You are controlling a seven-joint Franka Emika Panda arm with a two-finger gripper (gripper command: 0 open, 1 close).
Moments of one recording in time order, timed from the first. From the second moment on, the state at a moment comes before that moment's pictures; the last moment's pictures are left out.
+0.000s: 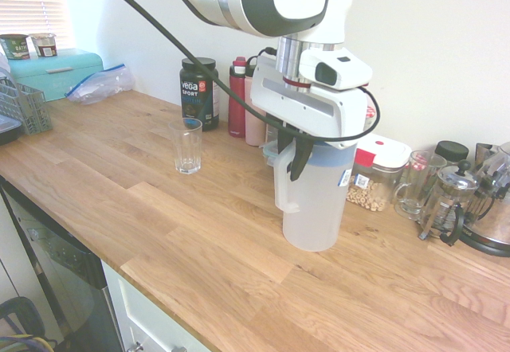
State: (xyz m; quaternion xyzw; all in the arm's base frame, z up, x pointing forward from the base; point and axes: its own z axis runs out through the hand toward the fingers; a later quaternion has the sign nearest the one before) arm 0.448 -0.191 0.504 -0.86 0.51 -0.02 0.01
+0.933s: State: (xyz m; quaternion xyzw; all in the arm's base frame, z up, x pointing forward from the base) arm 0.440 -0.053 0.566 -0.96 0.27 -0.02 -0.01
